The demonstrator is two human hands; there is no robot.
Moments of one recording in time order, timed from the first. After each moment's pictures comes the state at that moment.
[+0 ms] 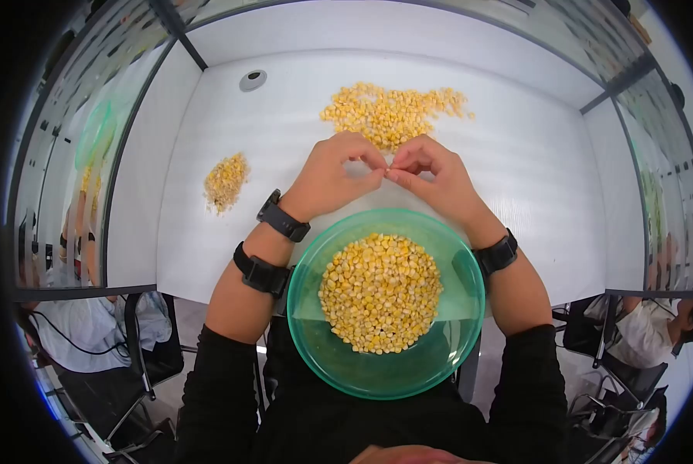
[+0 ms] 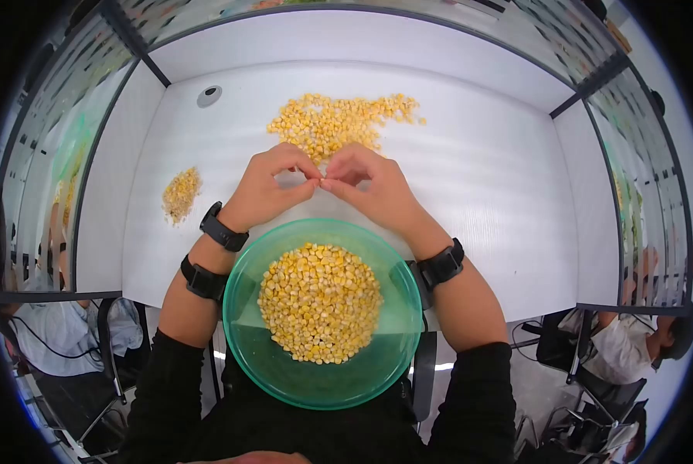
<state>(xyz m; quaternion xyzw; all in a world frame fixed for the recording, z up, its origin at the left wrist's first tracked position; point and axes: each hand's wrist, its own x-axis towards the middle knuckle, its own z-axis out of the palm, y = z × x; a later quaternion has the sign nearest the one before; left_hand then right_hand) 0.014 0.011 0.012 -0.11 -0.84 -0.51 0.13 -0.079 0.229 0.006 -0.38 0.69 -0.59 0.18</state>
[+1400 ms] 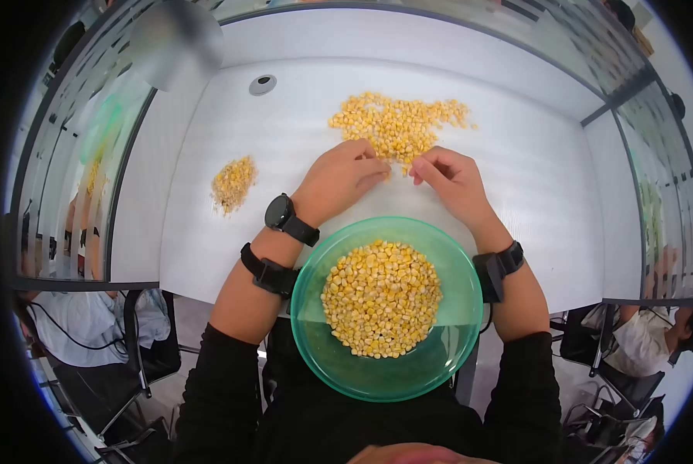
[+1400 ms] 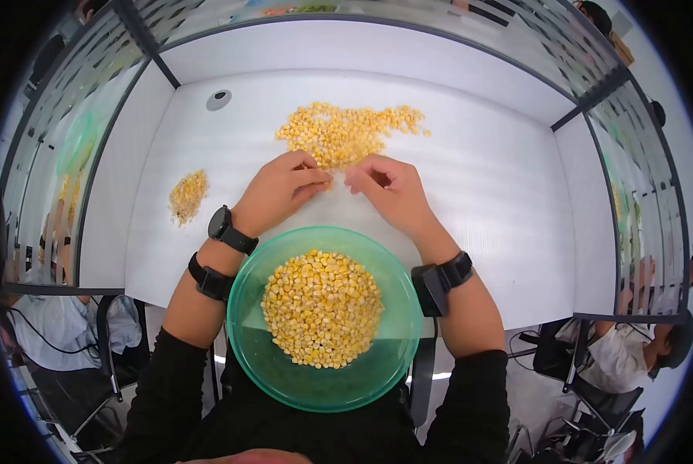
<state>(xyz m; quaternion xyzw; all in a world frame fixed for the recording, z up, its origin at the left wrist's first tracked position) 0.010 0.009 -0.003 -0.15 -0.93 -0.28 0.18 -0.094 0.239 0.005 -0.34 0.67 -0.63 0.20</state>
